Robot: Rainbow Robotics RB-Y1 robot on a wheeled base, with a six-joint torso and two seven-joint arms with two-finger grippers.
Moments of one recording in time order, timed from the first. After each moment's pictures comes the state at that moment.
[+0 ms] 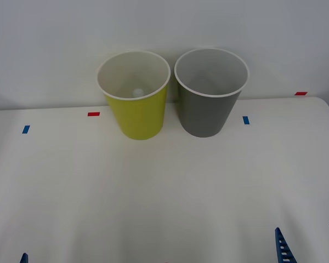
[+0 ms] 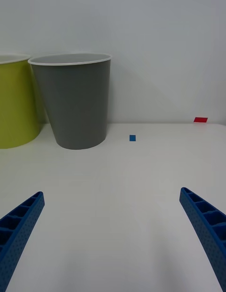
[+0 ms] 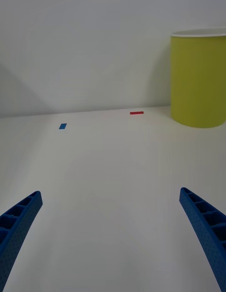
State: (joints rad) right arm 1.16 -0.39 0.17 -2.23 -0.03 -0.53 1.40; left arm 1.22 0.30 -0.03 -2.07 0.04 -0.67 -1.34
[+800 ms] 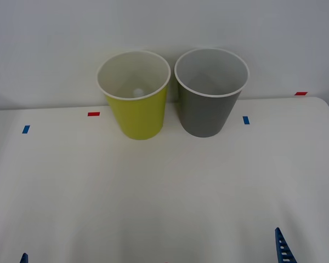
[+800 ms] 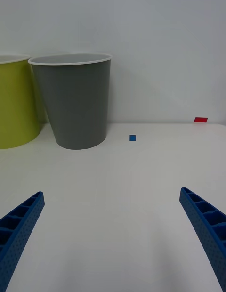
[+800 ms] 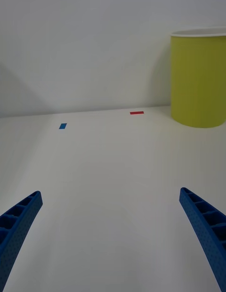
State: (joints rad) right arm 1.16 -0.39 0.17 -2.23 -0.03 -0.53 1.40; left arm 1.22 0.30 -0.03 -2.07 0.04 -0.67 -1.34
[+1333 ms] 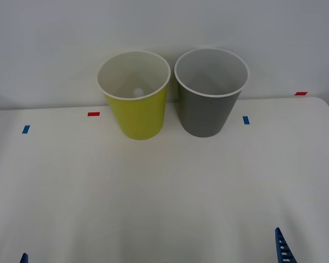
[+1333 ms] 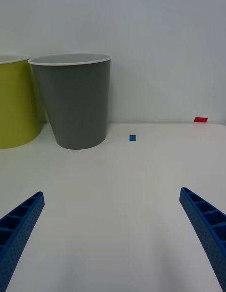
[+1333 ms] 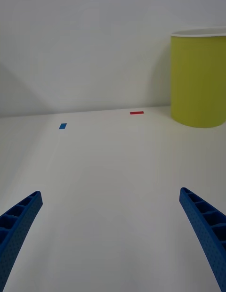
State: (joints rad) right arm 1.16 -0.39 0.17 -2.23 -0.03 -0.53 1.40; left arm 1.22 0.30 -0.03 -2.07 0.04 -0.67 -1.34
